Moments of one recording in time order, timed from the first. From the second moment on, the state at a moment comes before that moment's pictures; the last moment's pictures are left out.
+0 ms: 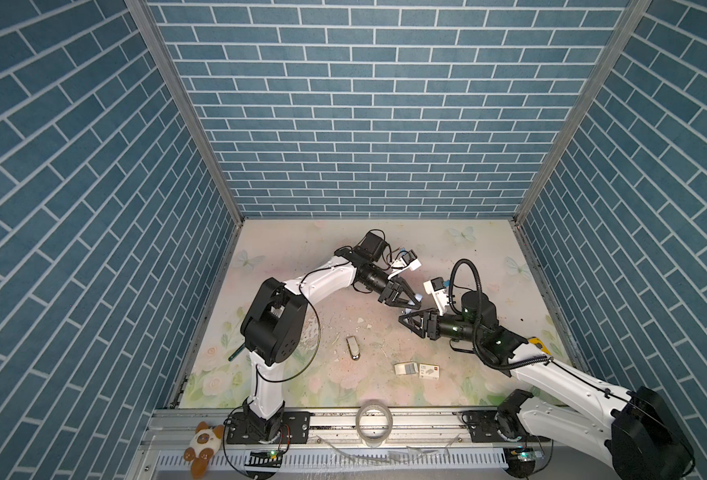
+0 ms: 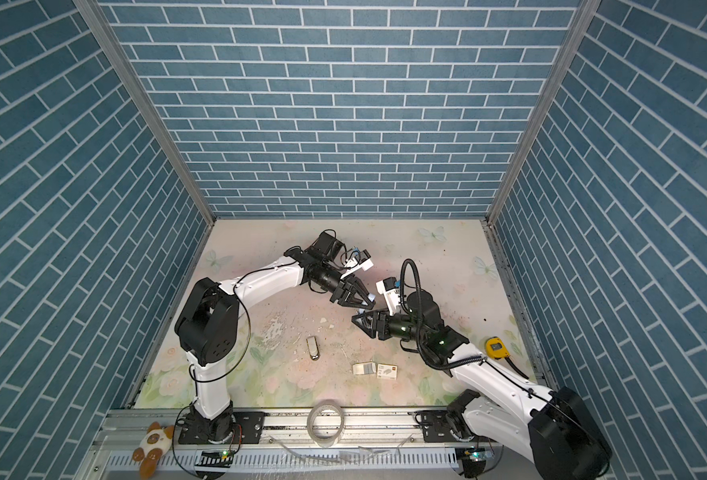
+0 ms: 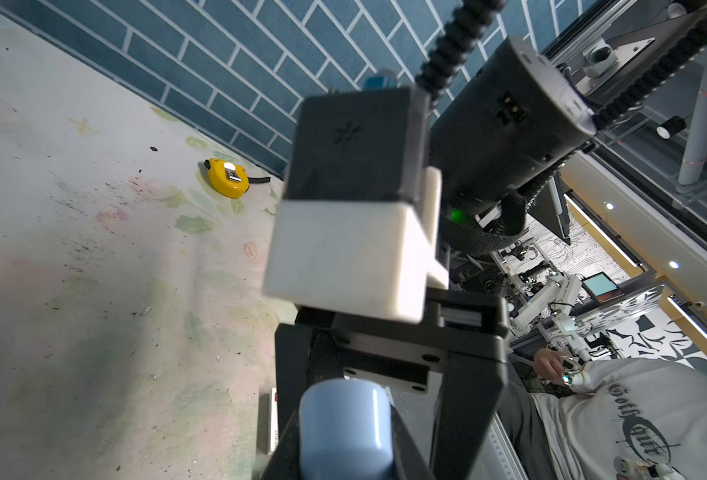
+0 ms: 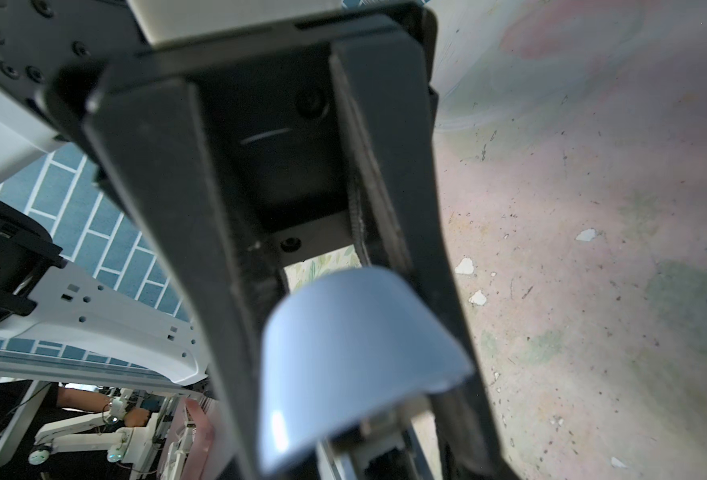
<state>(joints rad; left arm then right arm) -0.63 1.95 1.50 -0.60 1.36 0.29 0.67 1.04 0.47 0.21 -0.59 0.71</state>
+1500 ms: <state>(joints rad) -0.41 1.76 1.48 -0.86 1.04 0.62 0.64 1.22 0.76 -0.46 -0.13 0.50</state>
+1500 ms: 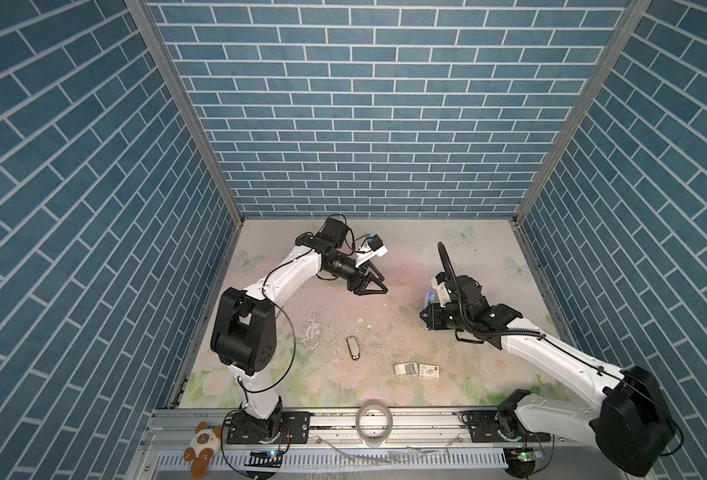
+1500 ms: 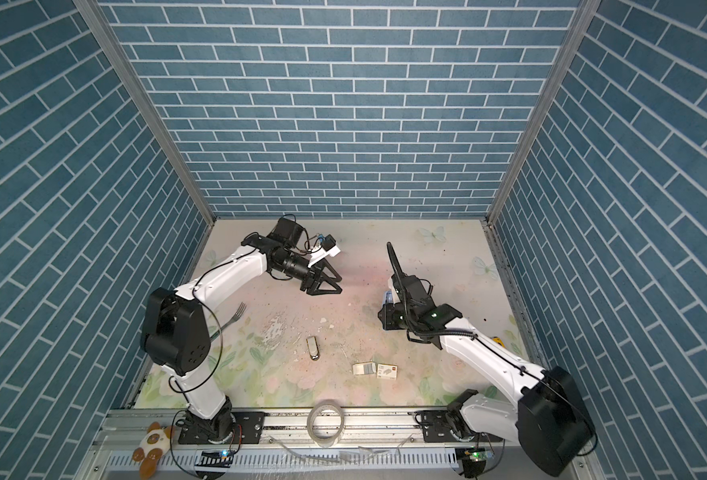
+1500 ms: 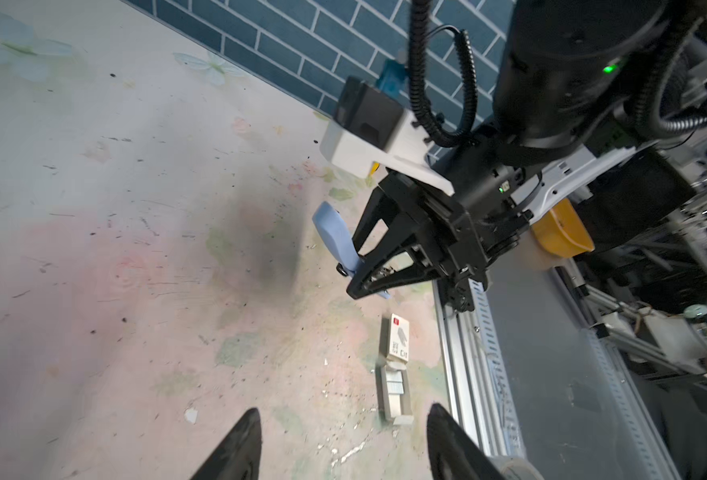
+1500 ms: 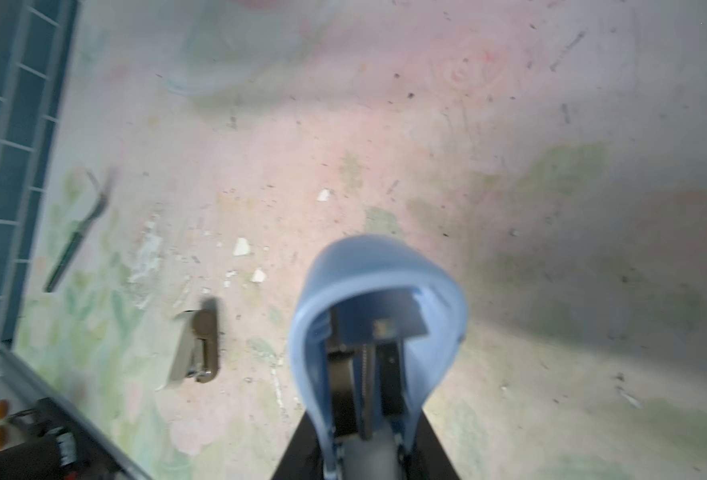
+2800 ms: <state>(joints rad) -0.39 1.51 1.25 -1.12 0.75 0.96 0.62 1.62 0.86 -0.49 0.10 0.42</state>
